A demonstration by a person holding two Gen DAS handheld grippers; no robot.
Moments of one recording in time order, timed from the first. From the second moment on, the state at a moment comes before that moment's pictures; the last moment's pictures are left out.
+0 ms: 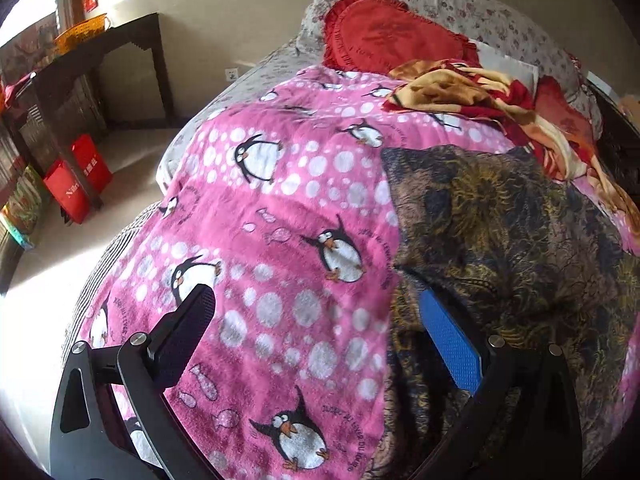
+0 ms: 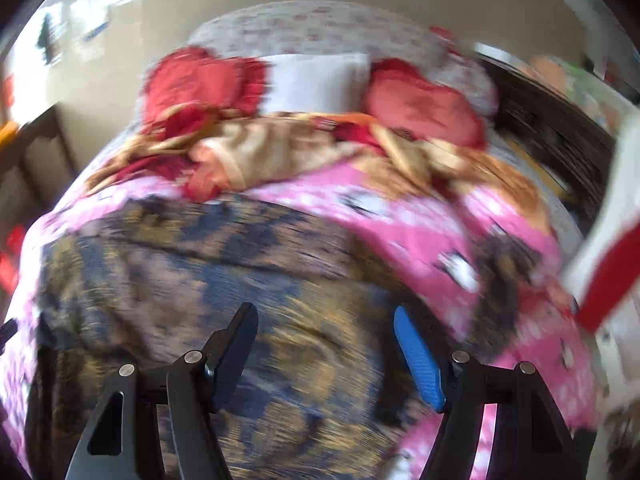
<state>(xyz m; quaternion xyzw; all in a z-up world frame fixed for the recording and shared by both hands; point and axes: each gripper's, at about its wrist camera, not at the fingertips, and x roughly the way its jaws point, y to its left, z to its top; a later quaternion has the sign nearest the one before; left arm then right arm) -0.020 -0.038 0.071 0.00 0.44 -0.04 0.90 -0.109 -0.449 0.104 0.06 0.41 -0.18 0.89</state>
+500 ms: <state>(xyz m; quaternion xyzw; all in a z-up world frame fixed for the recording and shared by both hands) -0.001 -0.086 0.014 0.07 0.50 -0.08 0.86 -0.114 -0.492 0.078 0.16 0.43 -0.09 0.88</state>
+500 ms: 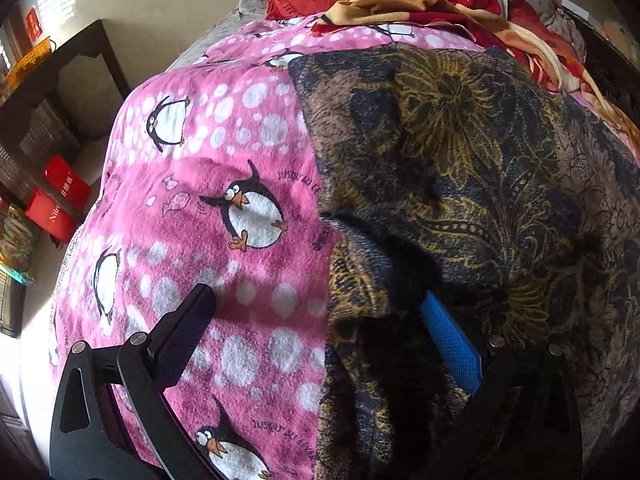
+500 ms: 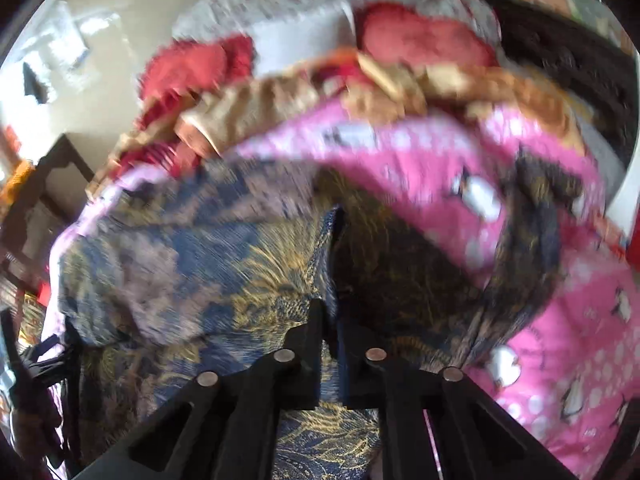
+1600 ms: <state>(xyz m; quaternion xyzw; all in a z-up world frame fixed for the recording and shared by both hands) 0.021 -0.131 0.028 0.08 0.45 -0.09 0.88 -0.099 -0.503 0.077 0.17 0.41 -0.15 0.88</state>
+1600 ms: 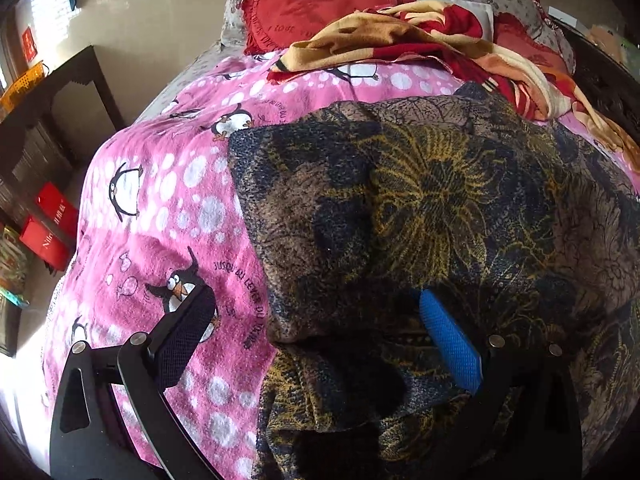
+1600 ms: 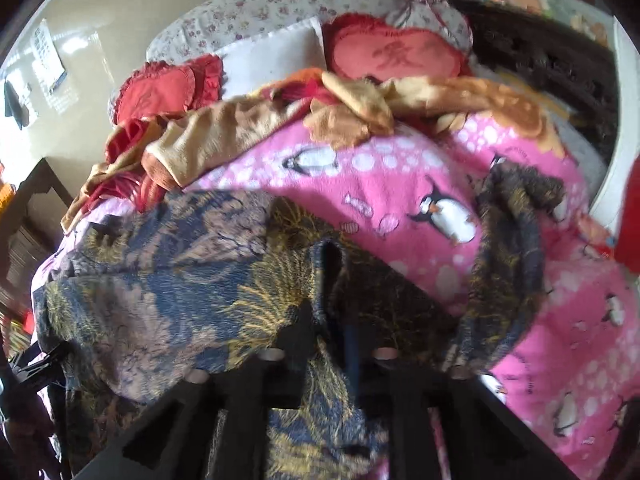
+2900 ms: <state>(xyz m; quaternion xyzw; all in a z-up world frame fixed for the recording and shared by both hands) -0.007 -0.161 0.043 0.11 0.46 -0.14 0.87 -0.031 -0.724 0.024 0.33 0.45 -0.27 0.78</state>
